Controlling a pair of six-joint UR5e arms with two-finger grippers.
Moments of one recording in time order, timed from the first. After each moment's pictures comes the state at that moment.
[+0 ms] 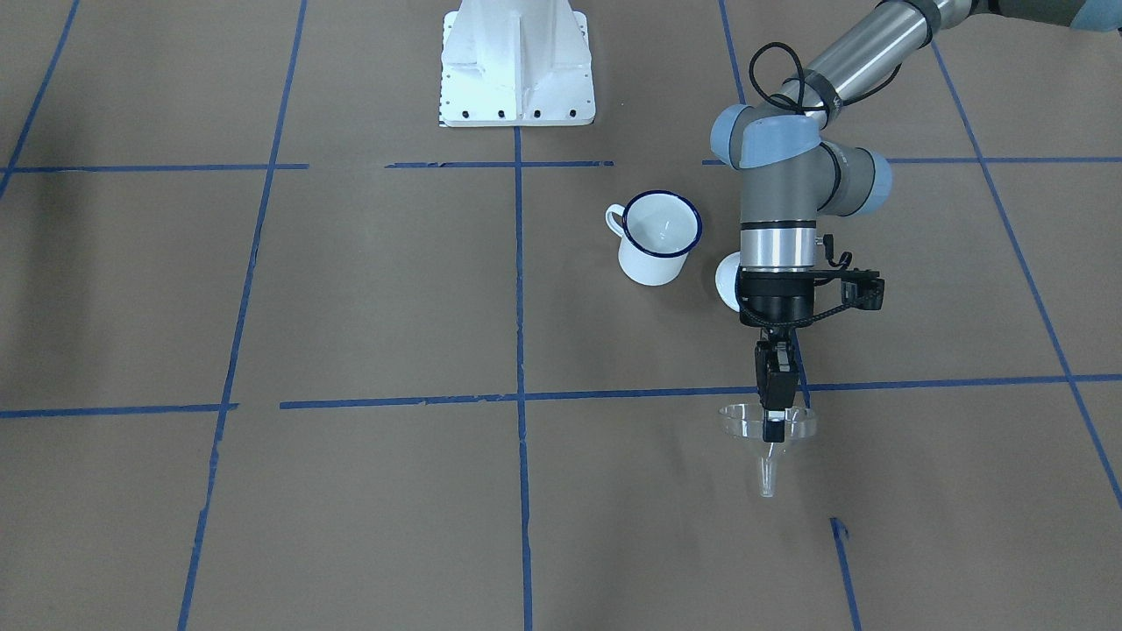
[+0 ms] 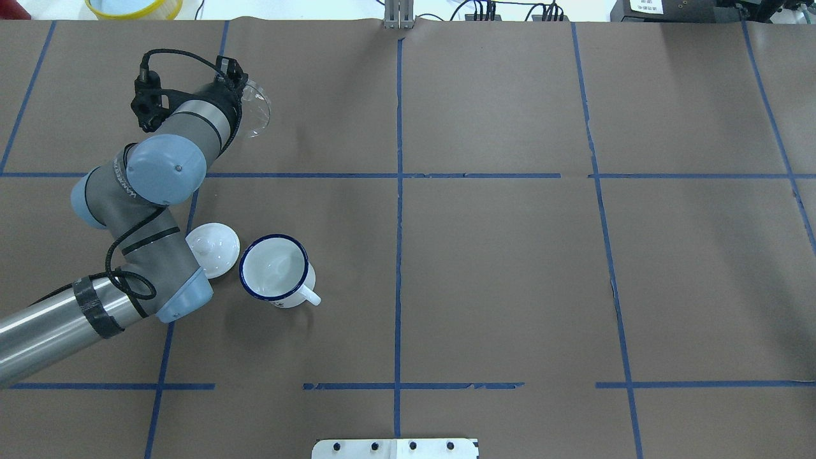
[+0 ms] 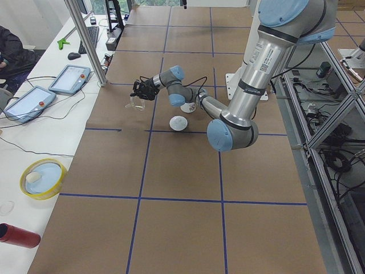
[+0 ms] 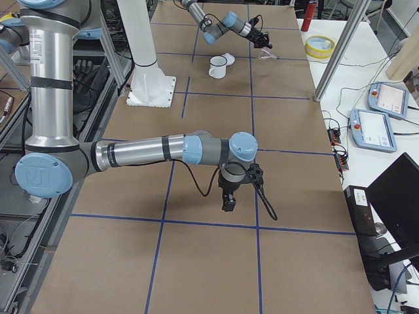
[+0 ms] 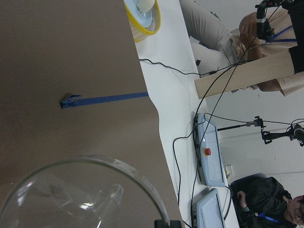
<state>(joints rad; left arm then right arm) -0.67 -2.06 -1.47 -2.36 -1.09 -2.38 1.45 -1.63 1.79 -1.79 2.31 -0.13</state>
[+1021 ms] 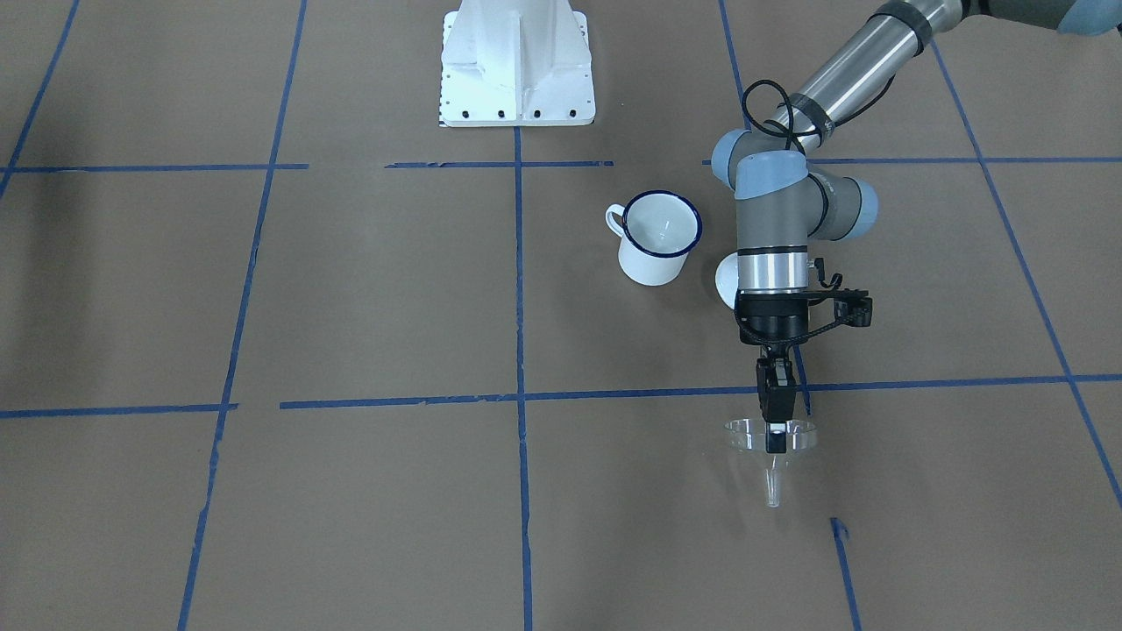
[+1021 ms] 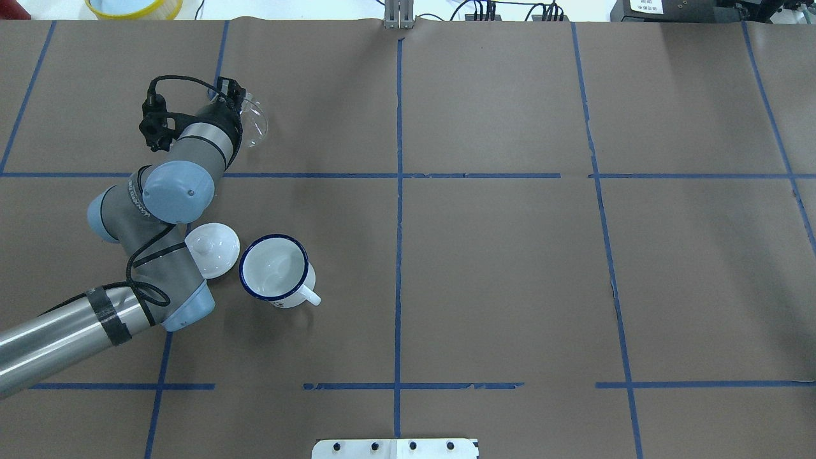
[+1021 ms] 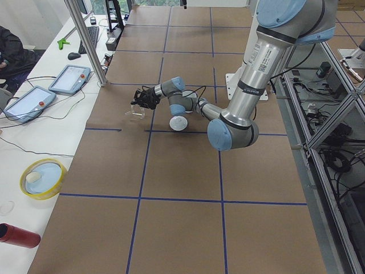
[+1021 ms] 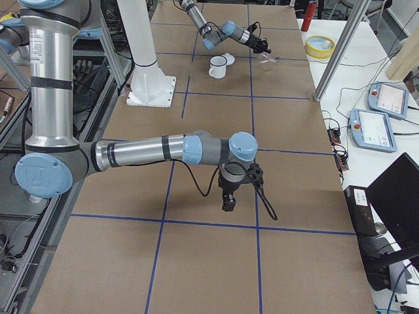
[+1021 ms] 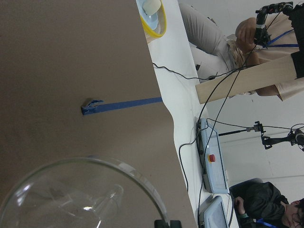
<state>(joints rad) -0.64 -2.06 -1.35 -2.46 -1.01 -2.38 1.45 -1.63 1.79 -1.79 2.31 -0.13</state>
